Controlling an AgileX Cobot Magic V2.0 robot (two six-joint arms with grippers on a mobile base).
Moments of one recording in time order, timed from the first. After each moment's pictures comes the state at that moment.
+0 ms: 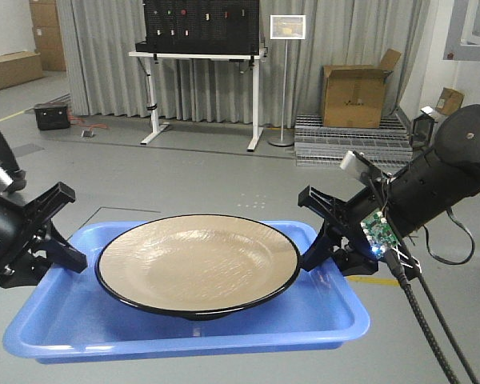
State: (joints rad) left arm 0.02 1.64 -1.57 -0.67 1.23 -0.18; right arm 0.18 1.84 -1.82 0.56 1.26 0.22
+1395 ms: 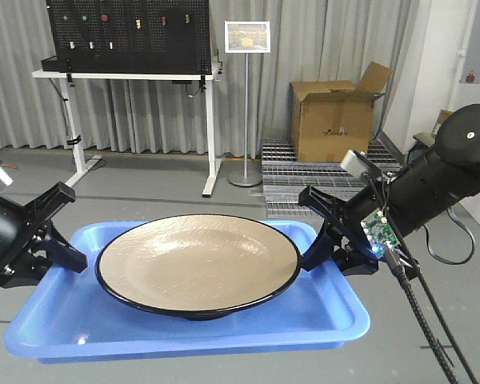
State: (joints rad) left arm 0.02 1.64 -1.57 -0.67 1.23 -0.18; right arm 0.18 1.84 -1.82 0.56 1.26 0.22
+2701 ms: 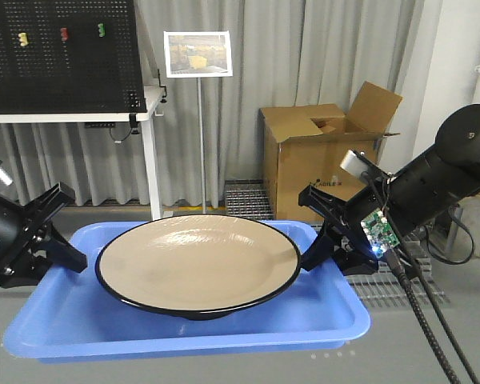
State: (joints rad) left arm 0.02 1.64 -1.57 -0.67 1.23 -0.18; right arm 0.18 1.84 -1.82 0.56 1.26 0.22
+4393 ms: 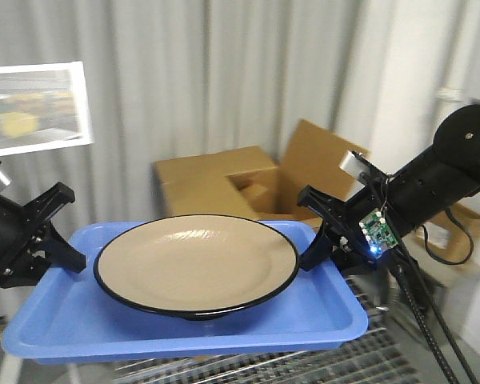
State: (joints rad) left arm 0.02 1.64 -1.57 -0.67 1.23 -0.18; right arm 0.18 1.84 -1.82 0.57 1.26 0.22
